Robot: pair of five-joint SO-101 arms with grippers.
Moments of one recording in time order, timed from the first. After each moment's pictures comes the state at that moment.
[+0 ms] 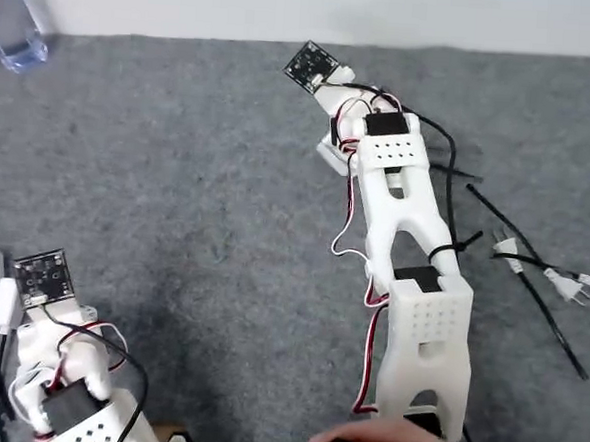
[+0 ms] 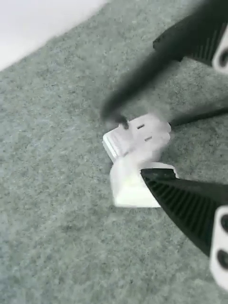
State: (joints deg) left arm -39.8 -101.5 95.3 65.5 -5.7; right arm -12.0 40.7 -33.9 52.5 41.5
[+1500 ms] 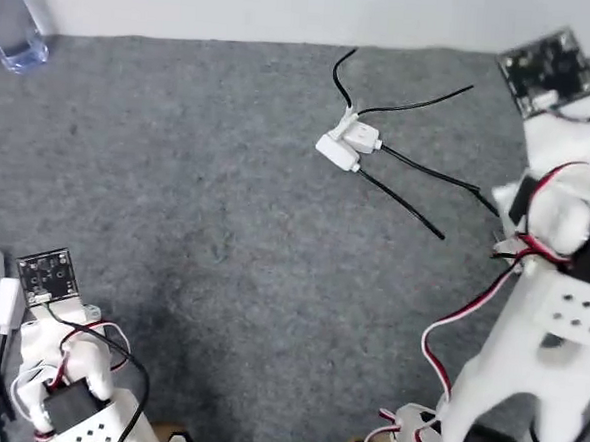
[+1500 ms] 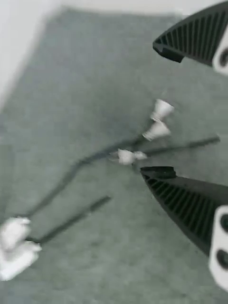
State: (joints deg) left arm -38.5 -101.5 95.3 65.5 -5.7; right arm 16.1 -21.8 -18.6 100.5 37.1
